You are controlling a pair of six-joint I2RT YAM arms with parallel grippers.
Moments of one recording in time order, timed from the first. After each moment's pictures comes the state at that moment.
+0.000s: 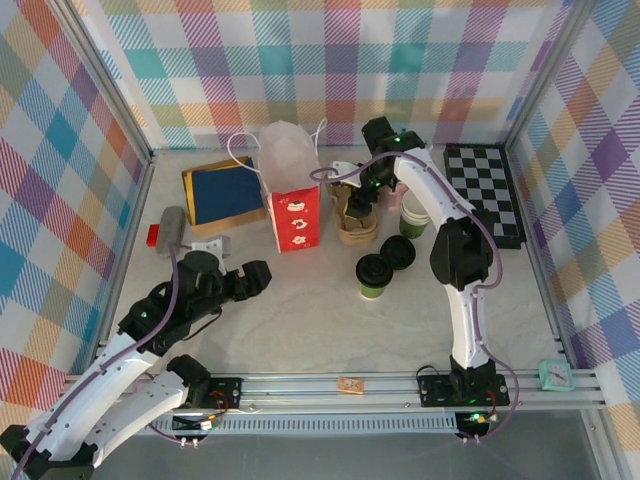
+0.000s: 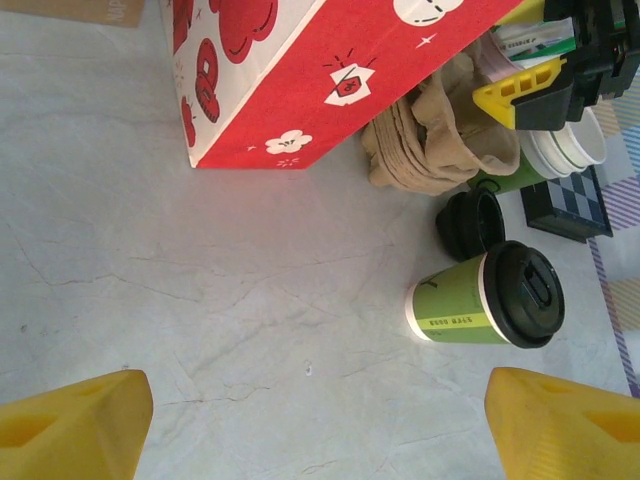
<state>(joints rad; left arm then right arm) -0.61 0.66 0.74 -0.69 -0.05 -0.76 0.39 2.21 2.16 -1.17 -0.42 -1.10</state>
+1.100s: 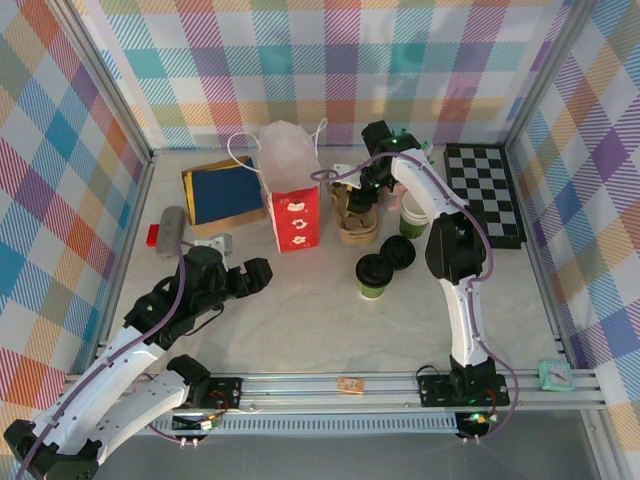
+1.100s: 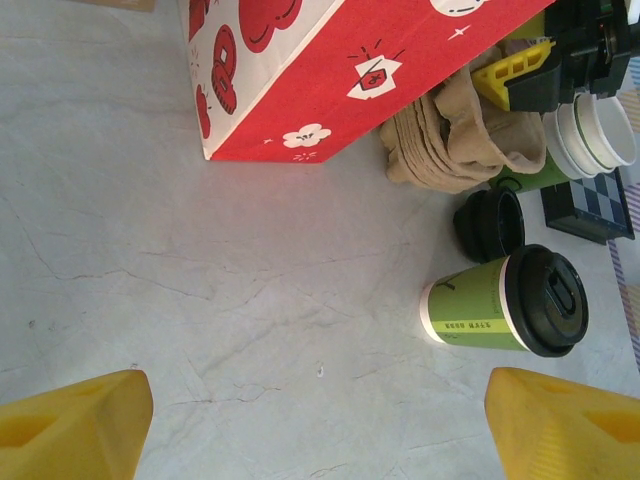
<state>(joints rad) -0.57 0.71 0.74 -0.68 -0.02 -0.76 0.38 2.28 2.20 -1.16 -0.41 -1.11</state>
